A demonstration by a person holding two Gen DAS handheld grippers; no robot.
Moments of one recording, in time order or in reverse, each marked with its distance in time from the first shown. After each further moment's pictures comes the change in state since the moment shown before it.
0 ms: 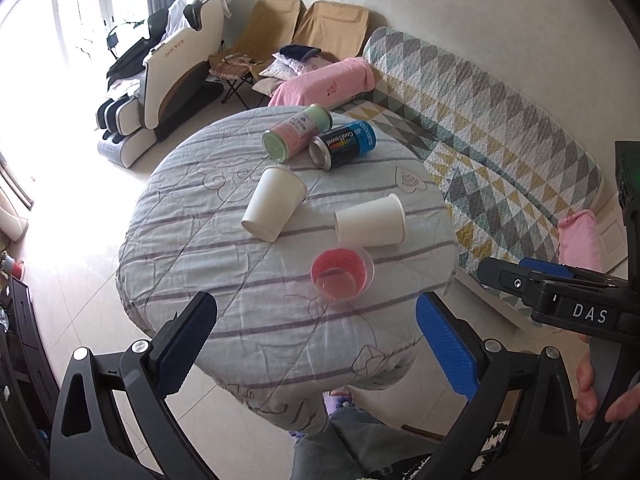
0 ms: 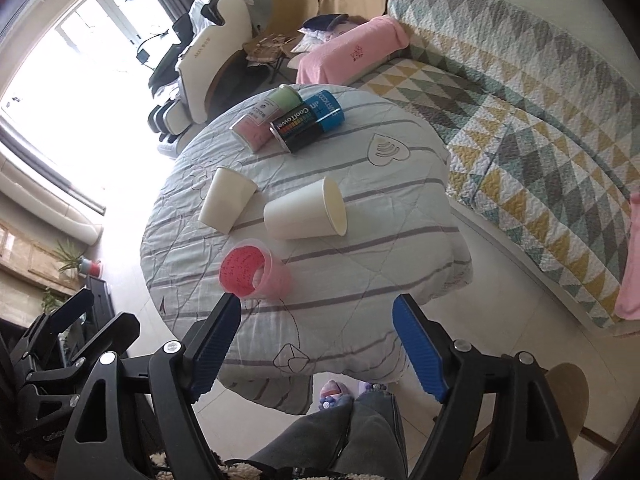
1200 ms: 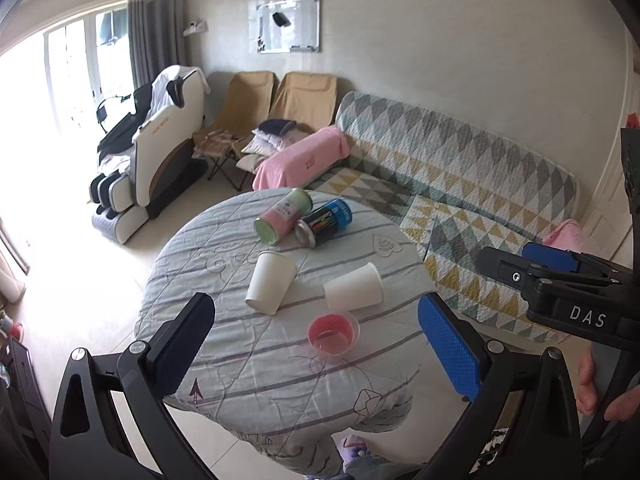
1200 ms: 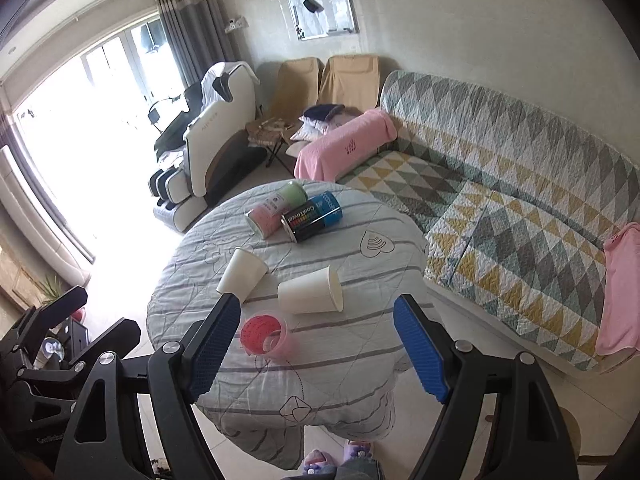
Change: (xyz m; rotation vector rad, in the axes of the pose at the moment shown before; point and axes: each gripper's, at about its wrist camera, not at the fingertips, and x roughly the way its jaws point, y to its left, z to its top) left arm -0.071 -0.008 0.014 0.120 -0.274 -0.037; right arm -0.077 0.035 -0.011 -0.056 -0.349 -0.073
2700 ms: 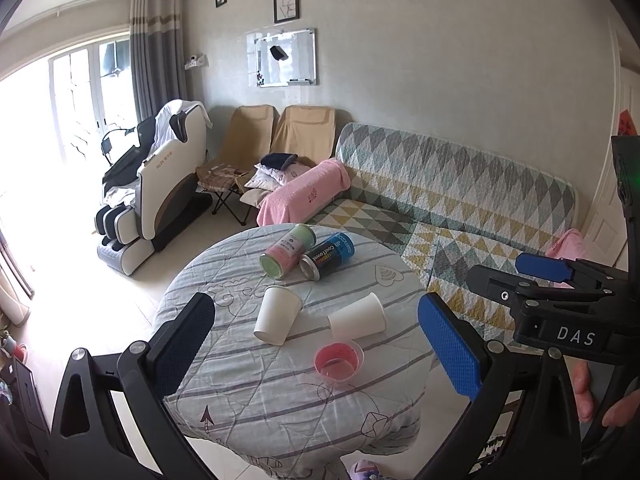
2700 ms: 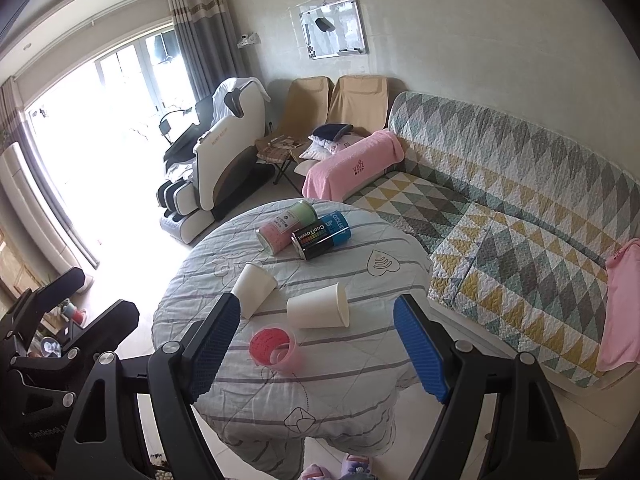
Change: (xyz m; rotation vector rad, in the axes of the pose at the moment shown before) left arm -0.021 -0.003 0.007 0.037 -0.114 0.017; right arm -0.015 0.004 0.003 -0.031 -0.069 0.023
